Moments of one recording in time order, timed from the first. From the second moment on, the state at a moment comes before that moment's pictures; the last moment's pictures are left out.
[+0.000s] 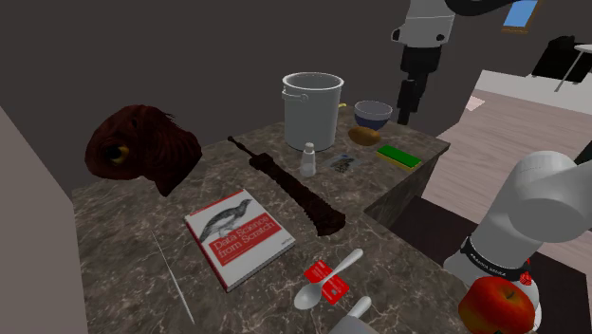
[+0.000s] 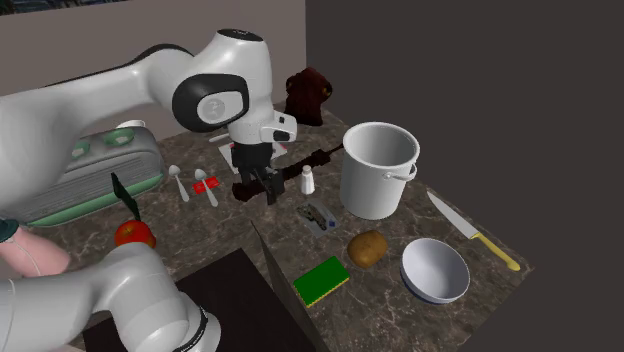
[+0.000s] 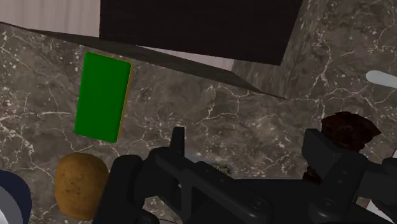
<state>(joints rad) 0.02 -0.75 0.03 -2.38 0.01 1.54 -0.08</state>
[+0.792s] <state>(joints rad) 0.05 -0.34 0.07 -2.18 0.05 1.69 -0.06</state>
